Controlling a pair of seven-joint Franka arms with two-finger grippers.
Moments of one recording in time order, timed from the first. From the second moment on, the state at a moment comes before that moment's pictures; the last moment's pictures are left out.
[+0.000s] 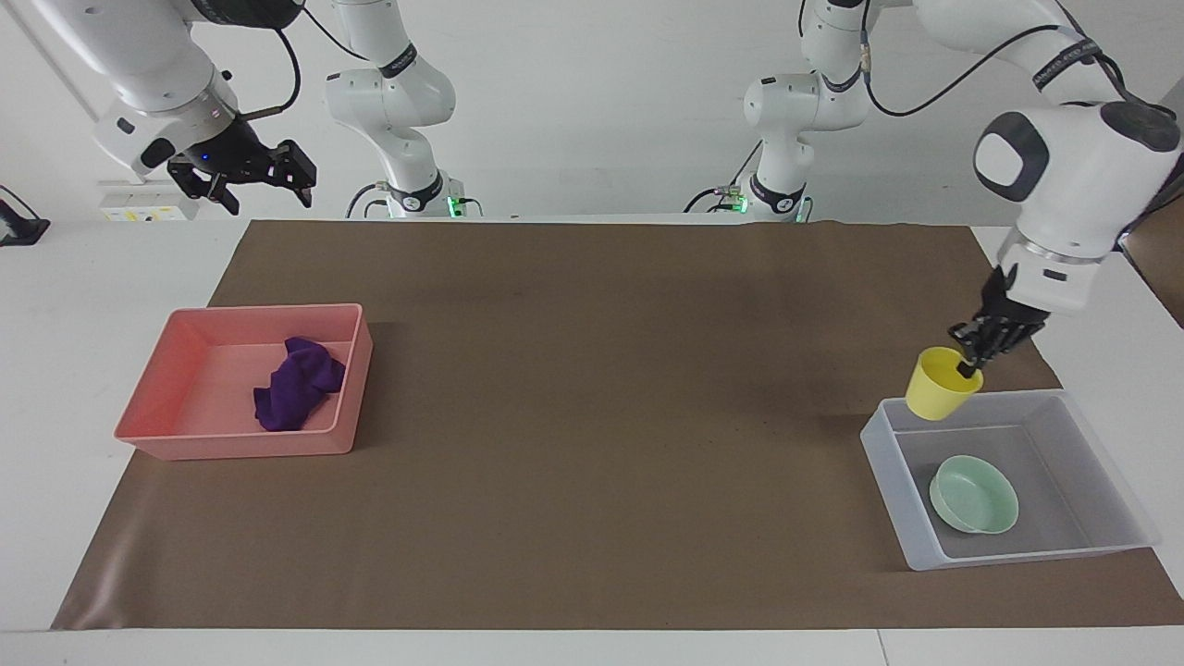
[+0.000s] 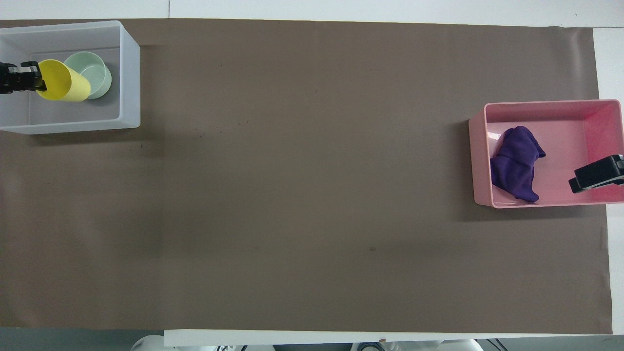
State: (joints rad) left arm -0.01 0.21 0.08 -1.69 -0.03 2.13 -0.08; right arm 0.03 -0.10 -0.10 -1.63 -0.03 1.31 -0.18
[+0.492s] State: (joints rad) left arm 0.03 0.48 0.06 -1.59 -0.02 2.32 -0.05; right arm 0.03 -0.10 -0.10 -1.63 -0.03 1.31 -0.18
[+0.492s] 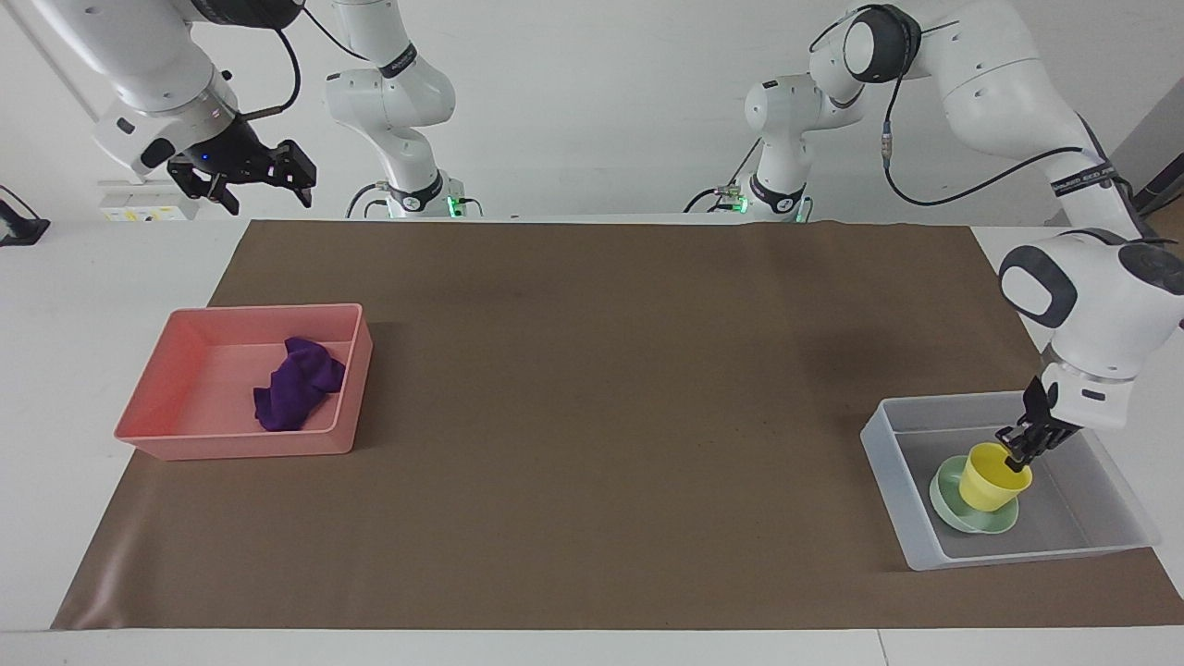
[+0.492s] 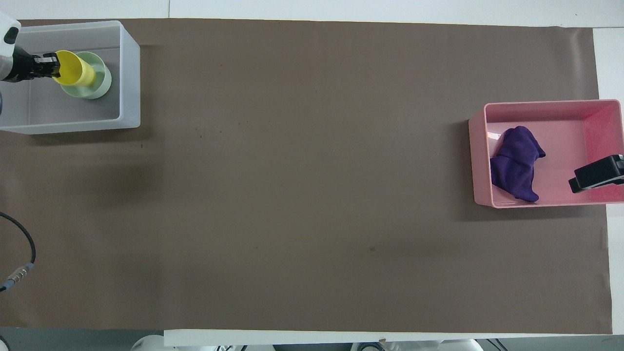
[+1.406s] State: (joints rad) left arm -0.09 -0.15 0.05 -1.76 0.03 1.62 -0.04; right arm 0.03 -0.10 -0.10 -1.63 -0.03 1.31 -0.18
